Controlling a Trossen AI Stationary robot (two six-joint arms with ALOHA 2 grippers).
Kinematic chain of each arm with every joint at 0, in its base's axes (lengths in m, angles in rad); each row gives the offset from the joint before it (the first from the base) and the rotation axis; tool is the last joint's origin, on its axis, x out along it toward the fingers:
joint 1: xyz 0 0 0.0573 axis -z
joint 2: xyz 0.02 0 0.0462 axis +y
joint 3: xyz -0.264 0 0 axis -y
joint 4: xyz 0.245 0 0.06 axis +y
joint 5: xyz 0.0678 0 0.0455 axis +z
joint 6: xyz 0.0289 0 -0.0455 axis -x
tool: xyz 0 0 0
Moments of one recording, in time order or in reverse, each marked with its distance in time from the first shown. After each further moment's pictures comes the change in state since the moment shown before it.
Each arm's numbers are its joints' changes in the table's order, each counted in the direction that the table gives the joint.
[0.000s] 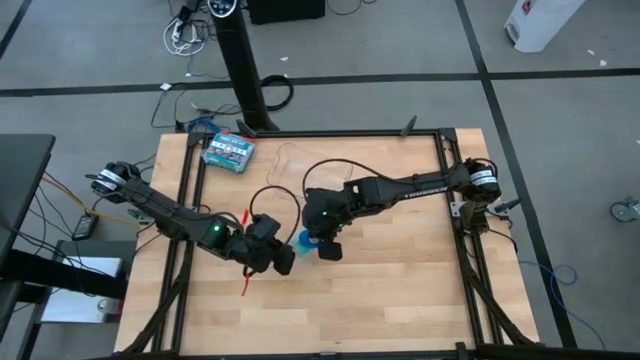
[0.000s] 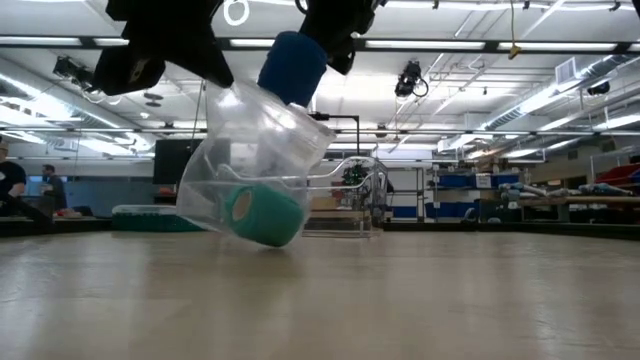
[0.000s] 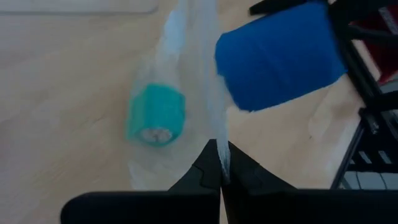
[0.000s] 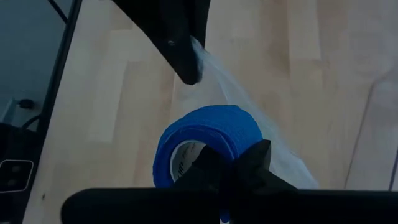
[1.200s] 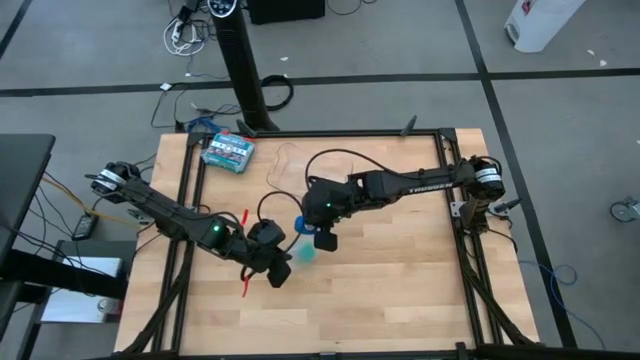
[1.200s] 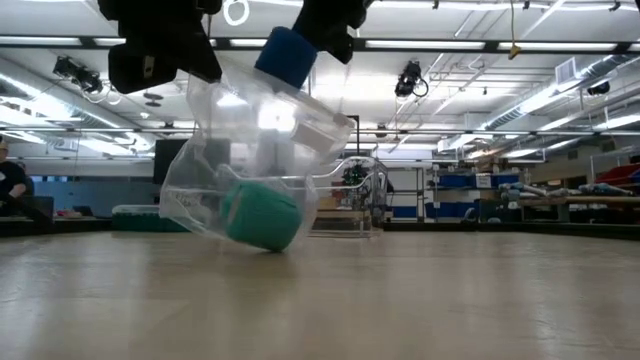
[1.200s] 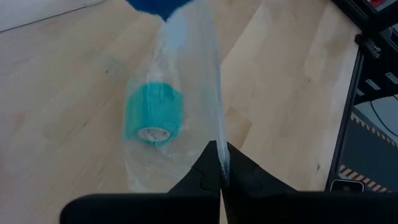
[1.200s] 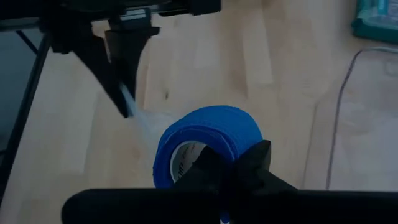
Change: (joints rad) left arm 0.001 -0.001 0.000 -0.015 -0.132 -0.290; right arm 0.019 -0.035 -0.001 -0.048 -0.109 -0.005
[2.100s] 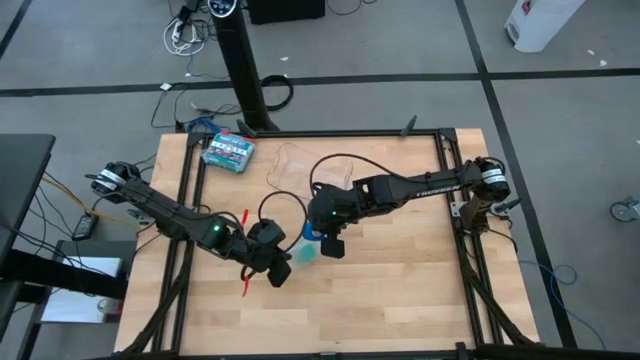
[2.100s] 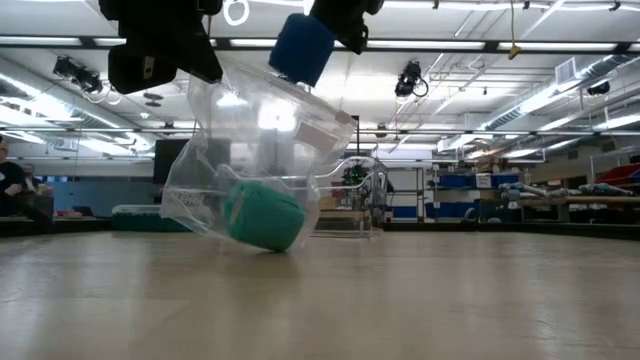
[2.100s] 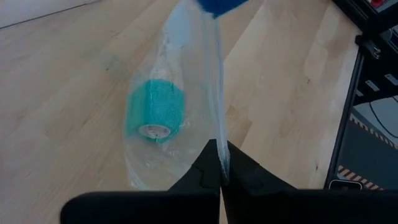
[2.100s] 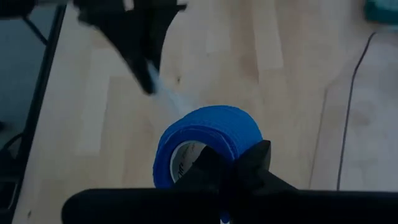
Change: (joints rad) left arm 0.000 0.000 0.000 0.000 0.000 0.010; right arm -0.039 -0.032 -0.009 0.069 -0.021 -0.038
